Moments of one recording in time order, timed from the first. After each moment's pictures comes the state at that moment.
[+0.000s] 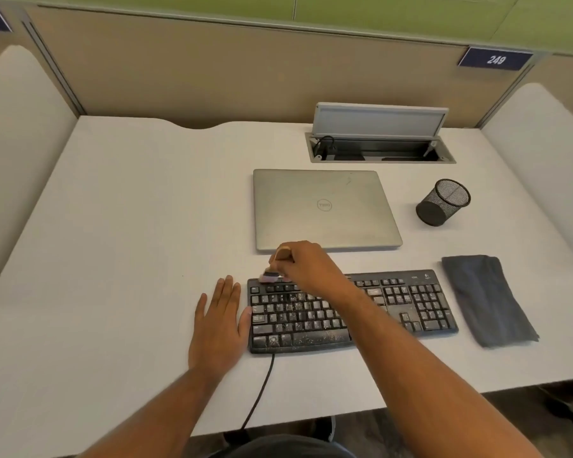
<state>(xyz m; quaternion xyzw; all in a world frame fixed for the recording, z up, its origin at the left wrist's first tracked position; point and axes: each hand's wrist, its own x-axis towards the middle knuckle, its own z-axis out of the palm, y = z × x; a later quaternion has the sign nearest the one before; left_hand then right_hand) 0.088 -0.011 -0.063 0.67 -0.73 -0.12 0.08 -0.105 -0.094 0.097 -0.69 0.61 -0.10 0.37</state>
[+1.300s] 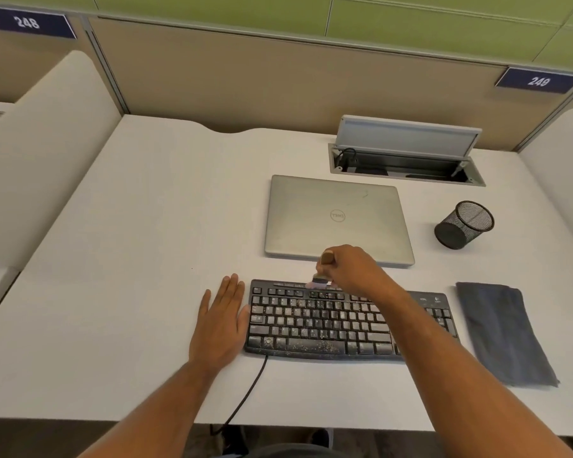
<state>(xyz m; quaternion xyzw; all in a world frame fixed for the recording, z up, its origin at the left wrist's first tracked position) 0.080 -0.007 -0.062 0.69 -0.70 -0.16 0.12 -0.180 -0.117 0.096 -0.70 0.62 -0.02 0.34</state>
